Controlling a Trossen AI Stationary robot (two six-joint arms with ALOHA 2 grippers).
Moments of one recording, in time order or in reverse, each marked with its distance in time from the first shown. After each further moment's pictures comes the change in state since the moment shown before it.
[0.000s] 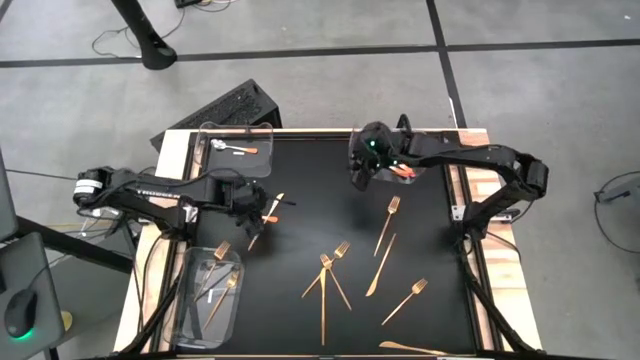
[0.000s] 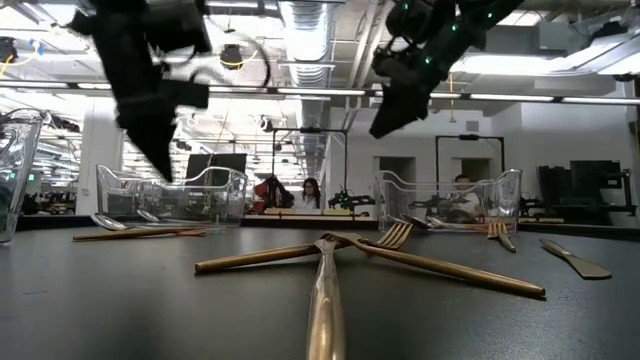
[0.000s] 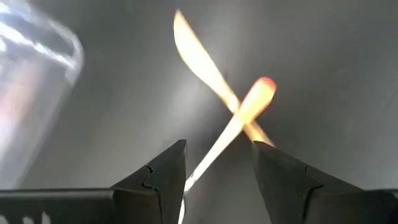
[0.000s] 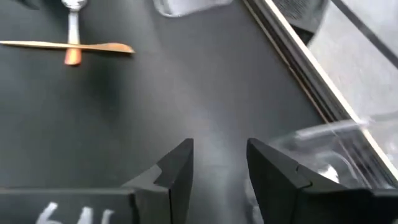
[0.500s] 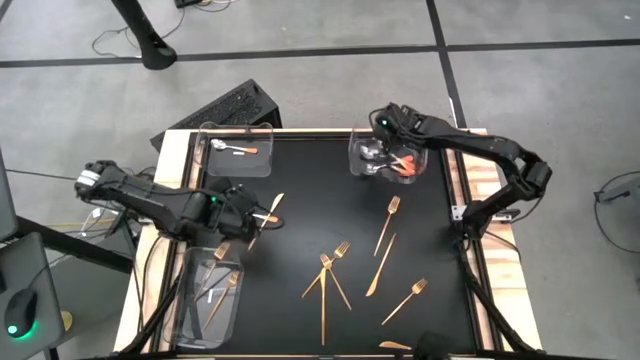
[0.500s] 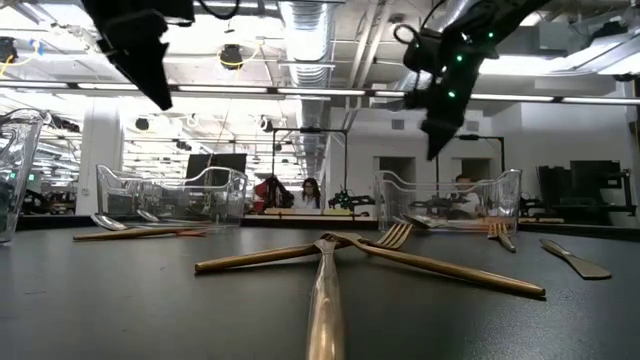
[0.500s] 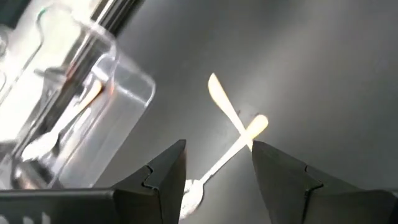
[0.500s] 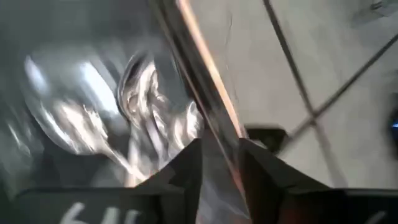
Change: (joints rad) left arm -0.346 -0.001 0.296 -0.402 -0.408 -0.380; right arm -0.261 -0.003 0.000 -0.201 0.350 -0.255
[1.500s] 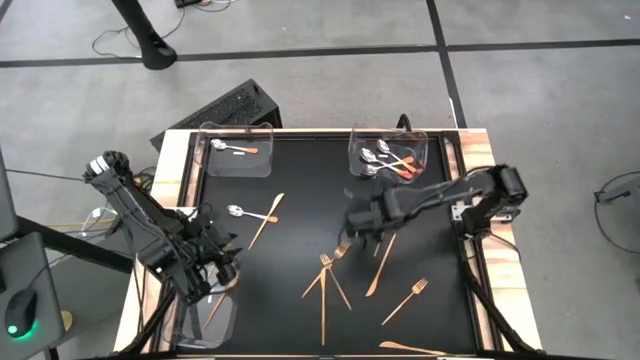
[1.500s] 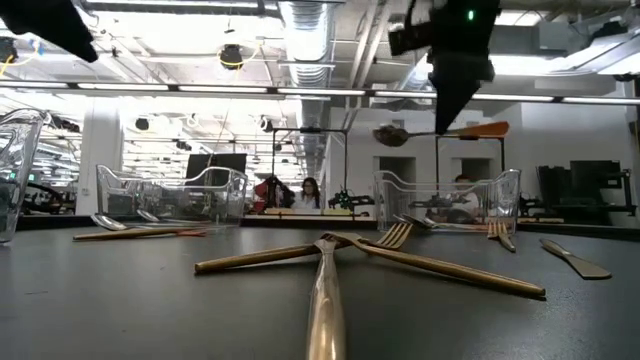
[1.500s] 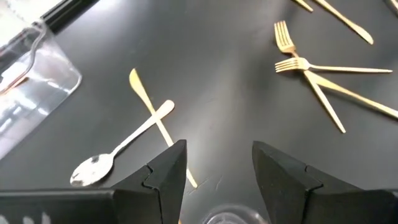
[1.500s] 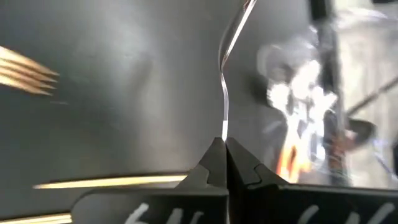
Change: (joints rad) left arm -0.596 0.000 0.004 -0.102 -0.175 -0.650; right arm 0.761 0.190 0.247 -0.614 0.215 0.622
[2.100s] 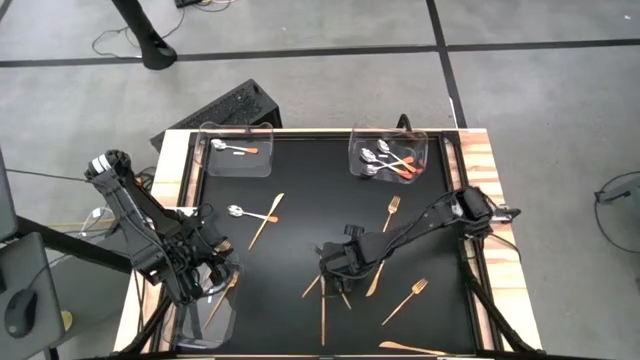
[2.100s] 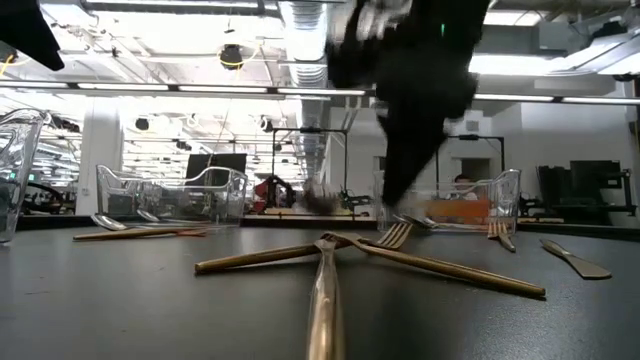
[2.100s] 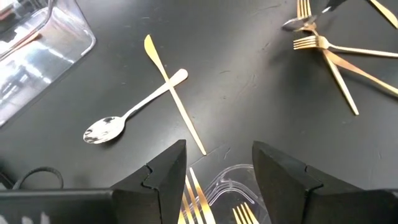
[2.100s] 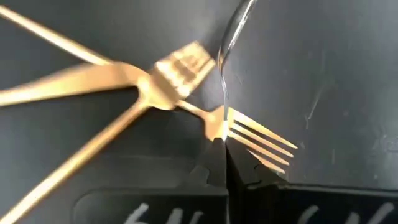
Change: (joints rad) left arm -0.084 0.000 0.000 -0.140 0.070 -0.227; right arm 0.210 0.310 0.088 0.413 -0.289 0.160
